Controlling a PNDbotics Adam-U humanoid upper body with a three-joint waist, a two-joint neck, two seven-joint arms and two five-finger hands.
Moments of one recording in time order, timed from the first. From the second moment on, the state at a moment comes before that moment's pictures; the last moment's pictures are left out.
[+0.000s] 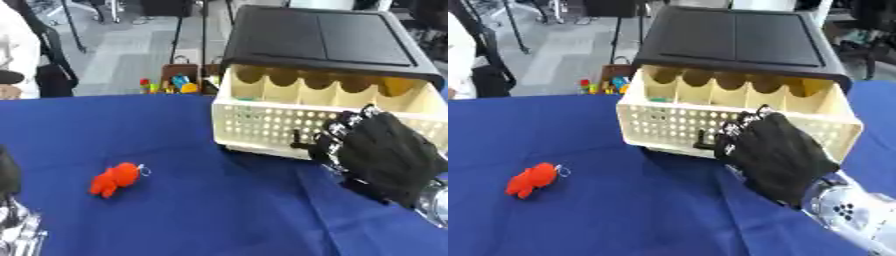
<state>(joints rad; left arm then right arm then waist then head) -0.51 0.11 -0.08 -1.99 -0.25 -0.45 0.45 -0.58 -0.98 0.53 -1.99 1.45 0.13 -0.01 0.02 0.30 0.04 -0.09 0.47</state>
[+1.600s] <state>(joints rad) -0.51 0.11 -0.08 -1.99 -0.25 -0.45 0.44 -0.58 -0.97 0.56 -1.99 1.49 0.11 -0.03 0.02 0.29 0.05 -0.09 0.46</state>
